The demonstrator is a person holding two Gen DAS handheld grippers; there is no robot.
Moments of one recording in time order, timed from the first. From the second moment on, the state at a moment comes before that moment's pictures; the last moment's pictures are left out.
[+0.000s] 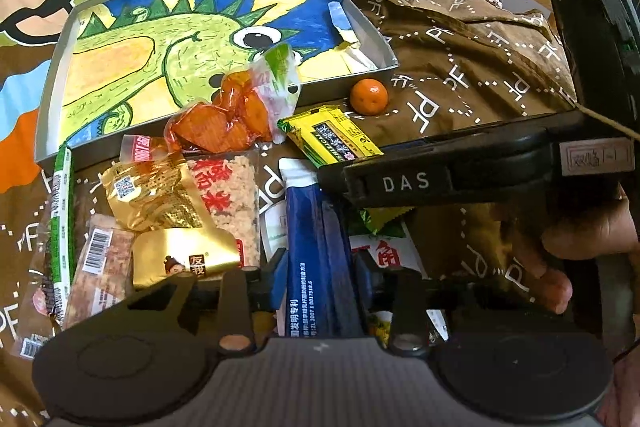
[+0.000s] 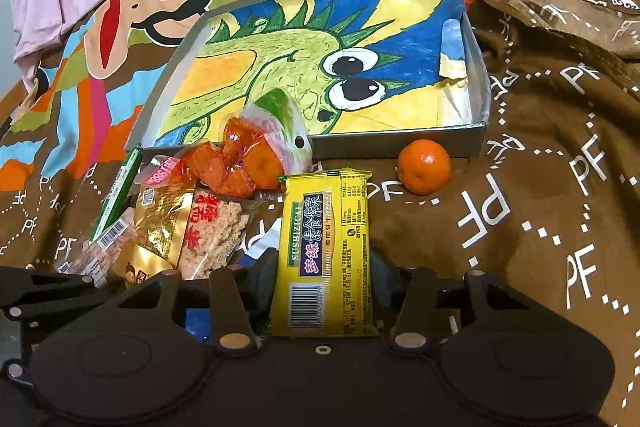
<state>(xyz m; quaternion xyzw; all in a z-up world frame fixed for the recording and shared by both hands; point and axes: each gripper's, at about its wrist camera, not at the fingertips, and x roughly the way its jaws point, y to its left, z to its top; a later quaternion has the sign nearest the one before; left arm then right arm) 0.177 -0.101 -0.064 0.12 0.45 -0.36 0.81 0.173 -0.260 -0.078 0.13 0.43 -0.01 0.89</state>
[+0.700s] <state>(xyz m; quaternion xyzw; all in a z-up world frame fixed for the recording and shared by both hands) 0.168 -0.067 -0.015 0.01 0.42 -0.30 0.86 0.140 -0.269 -0.031 0.10 0.32 -0.03 0.94</state>
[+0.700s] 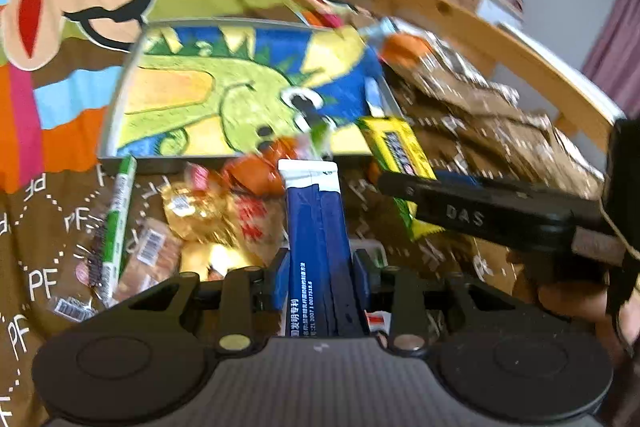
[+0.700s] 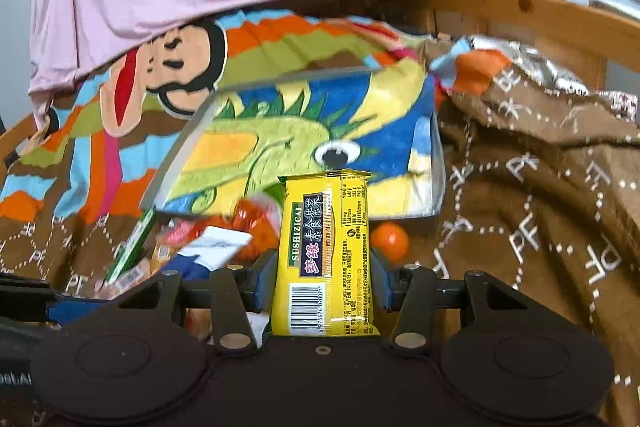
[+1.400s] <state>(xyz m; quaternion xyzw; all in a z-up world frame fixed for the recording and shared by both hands) 0.315 -0.105 -0.036 -0.08 0.30 -0.22 0.92 0.251 -0.294 -0.052 0.10 0.25 -0.08 0.96</state>
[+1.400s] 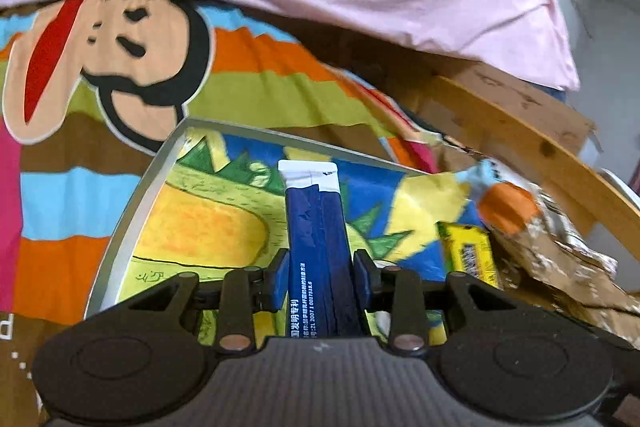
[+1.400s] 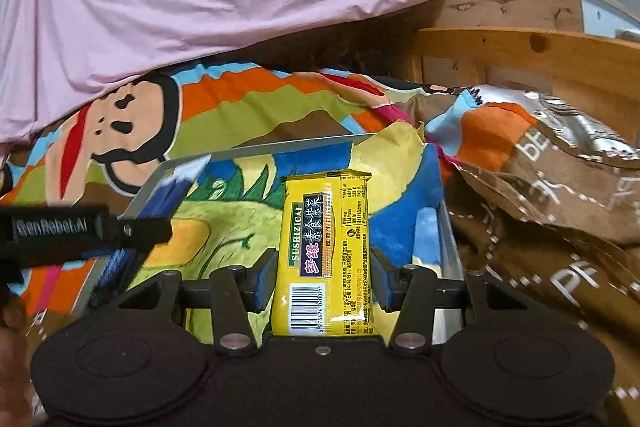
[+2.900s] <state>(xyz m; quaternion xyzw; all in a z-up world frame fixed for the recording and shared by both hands) 0.302 -0.070 -0.011 -0.12 0.27 -0.16 0.94 0.237 -0.278 -0.026 0.07 0.23 -0.11 0.97</state>
